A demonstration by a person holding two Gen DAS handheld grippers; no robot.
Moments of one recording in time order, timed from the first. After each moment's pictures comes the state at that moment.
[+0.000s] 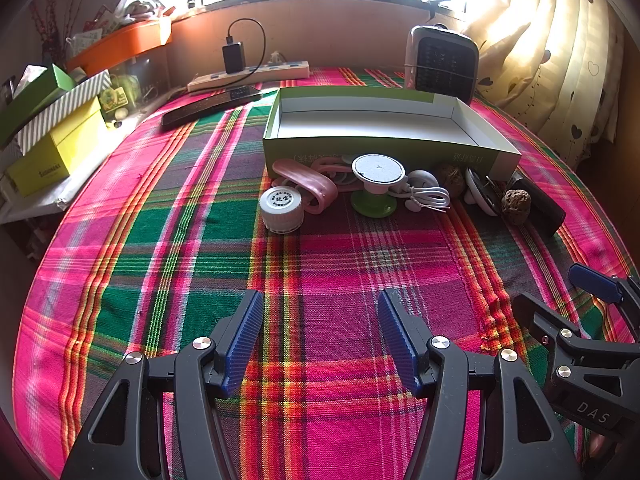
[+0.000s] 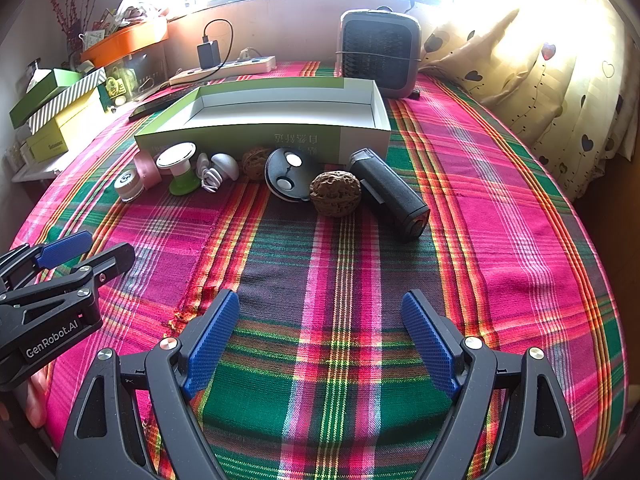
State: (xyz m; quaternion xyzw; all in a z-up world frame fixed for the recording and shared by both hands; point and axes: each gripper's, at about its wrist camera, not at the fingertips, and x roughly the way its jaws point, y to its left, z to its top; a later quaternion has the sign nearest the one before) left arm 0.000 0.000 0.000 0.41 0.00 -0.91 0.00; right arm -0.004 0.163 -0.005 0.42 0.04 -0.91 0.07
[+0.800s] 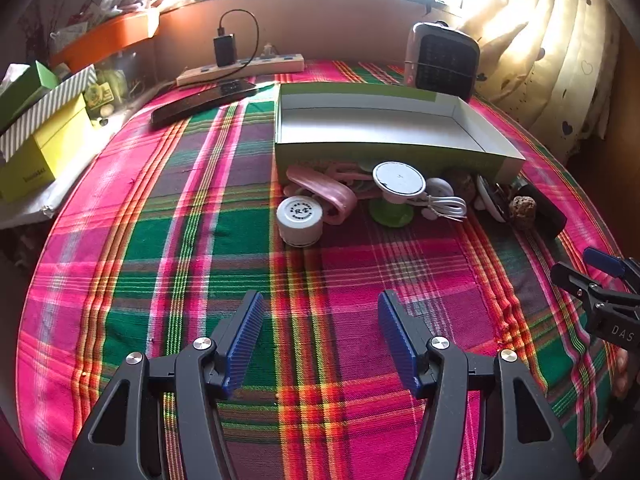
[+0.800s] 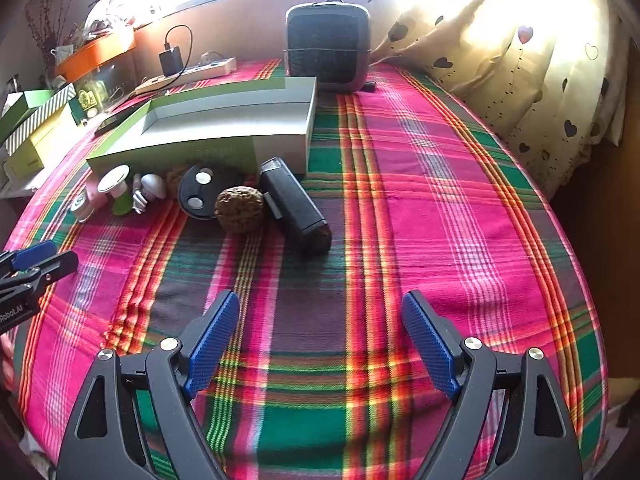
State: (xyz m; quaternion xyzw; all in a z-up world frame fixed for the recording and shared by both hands) left arm -0.016 -0.023 0.005 0.43 0.01 -0.90 -0.03; right arm -0.031 0.215 0.001 0.43 0.03 -0.90 0.04
